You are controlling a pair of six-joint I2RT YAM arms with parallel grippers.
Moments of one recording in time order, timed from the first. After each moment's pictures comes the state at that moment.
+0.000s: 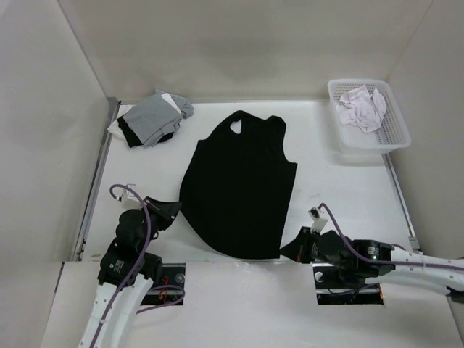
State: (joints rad) left arm -0.27 0.14 0.37 -0.57 0.02 -1.01; right arm 1.29 0.30 0.26 -0.49 0.27 1.21
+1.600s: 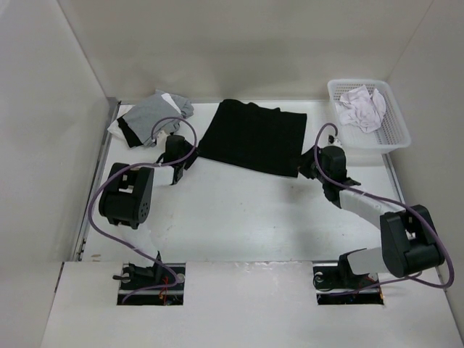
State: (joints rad) left arm -0.21 1.81 0.86 0.37 -0.12 -1.02; right arm 0.26 1.37 0.63 0.32 -0.09 0.86
